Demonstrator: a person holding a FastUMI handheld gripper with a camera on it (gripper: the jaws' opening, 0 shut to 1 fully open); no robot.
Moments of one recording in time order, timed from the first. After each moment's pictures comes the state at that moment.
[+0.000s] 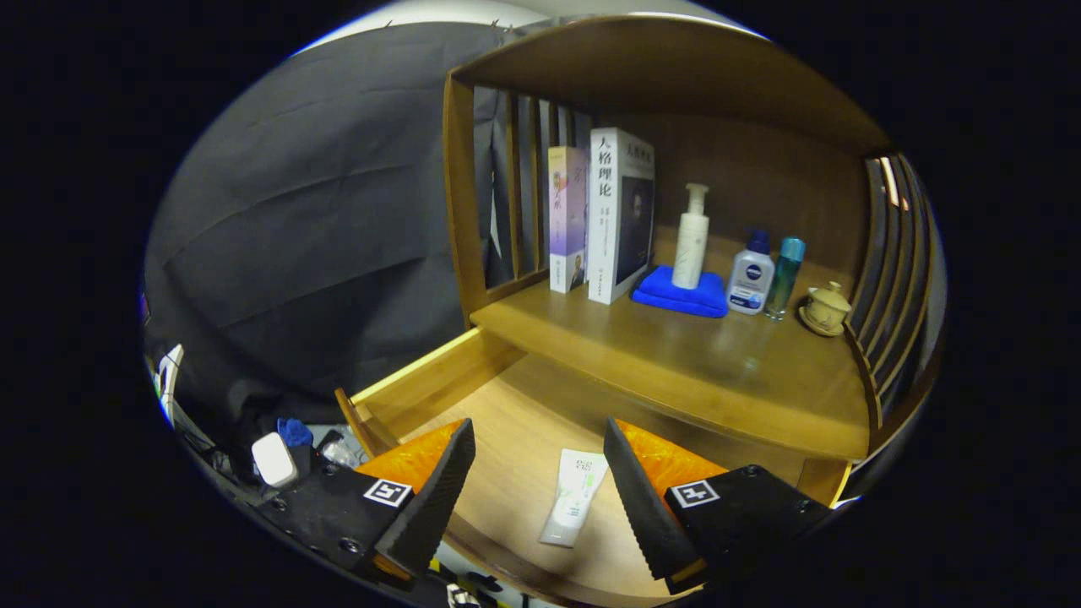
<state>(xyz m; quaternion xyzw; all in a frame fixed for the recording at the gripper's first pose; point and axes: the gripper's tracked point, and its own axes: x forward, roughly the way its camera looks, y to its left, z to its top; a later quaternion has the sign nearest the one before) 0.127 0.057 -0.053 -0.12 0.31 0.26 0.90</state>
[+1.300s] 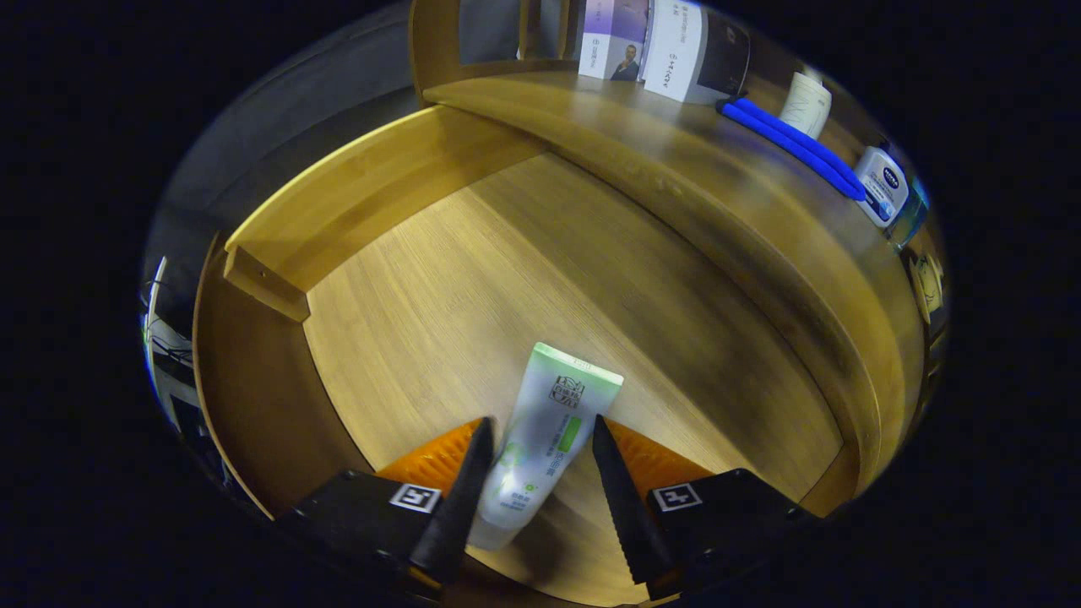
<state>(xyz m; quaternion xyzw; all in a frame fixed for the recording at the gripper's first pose) 0.131 0.020 -0.212 -0.25 0.55 0.28 0.74</state>
